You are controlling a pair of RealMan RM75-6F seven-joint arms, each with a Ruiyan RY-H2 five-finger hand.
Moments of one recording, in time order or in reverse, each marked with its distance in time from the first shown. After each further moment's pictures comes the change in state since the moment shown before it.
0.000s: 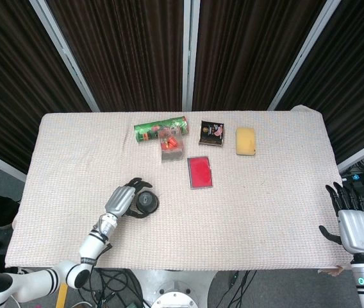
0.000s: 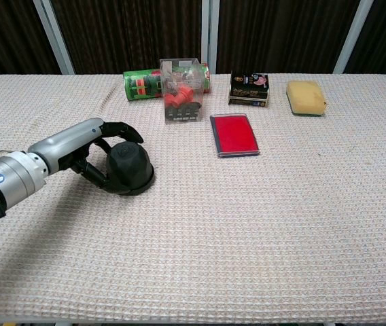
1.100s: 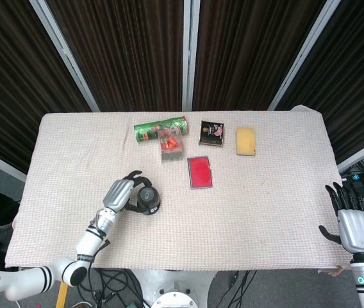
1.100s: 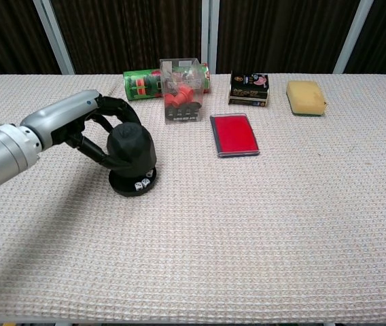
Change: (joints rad) left arm -0.010 0.088 -0.054 -0.145 -0.018 0.018 0.050; right arm 0.004 -0.005 0.000 0.009 0.009 -0.013 0.001
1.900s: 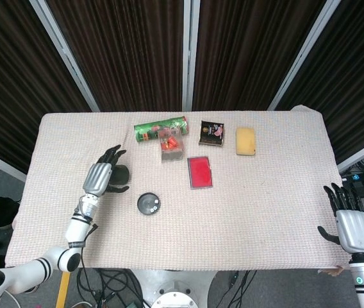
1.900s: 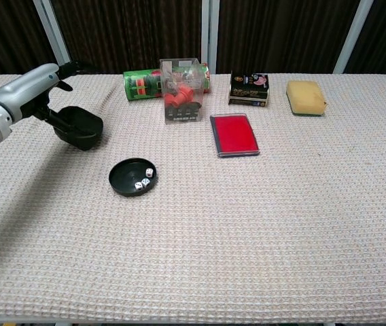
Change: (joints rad) left arm -0.005 -0.040 -0.037 0.259 -0.009 0.064 -0.064; right arm 0.001 0.001 -0.002 -0.007 0.002 -0.004 -0.005
